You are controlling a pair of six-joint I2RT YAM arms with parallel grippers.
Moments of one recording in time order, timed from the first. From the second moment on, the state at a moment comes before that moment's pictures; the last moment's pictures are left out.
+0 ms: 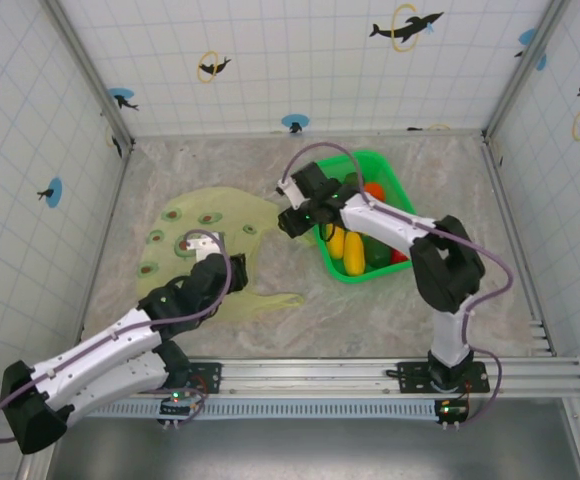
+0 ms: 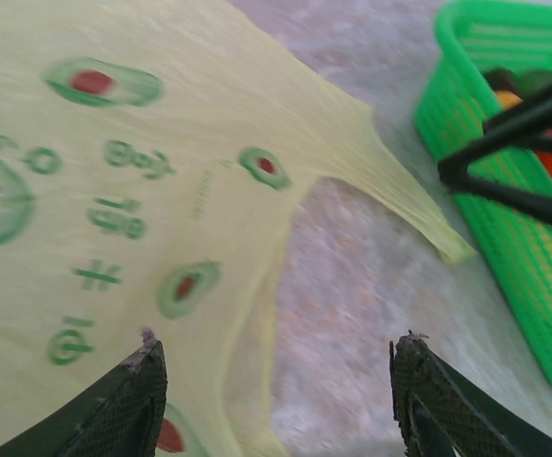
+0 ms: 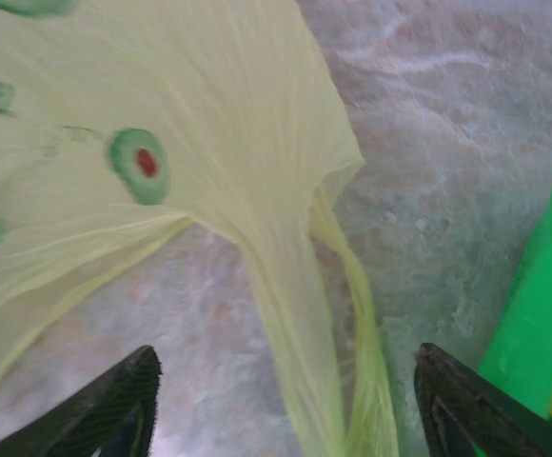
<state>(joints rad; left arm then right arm) -0.87 0.79 0.57 -0.50 -0.52 -0.74 0.76 1.97 1.52 -0.48 -0.07 0.00</state>
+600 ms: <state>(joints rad) -0.85 0.77 0.64 -0.60 -0.65 -0.76 0.78 2.31 1.86 -0.66 0.02 0.01</state>
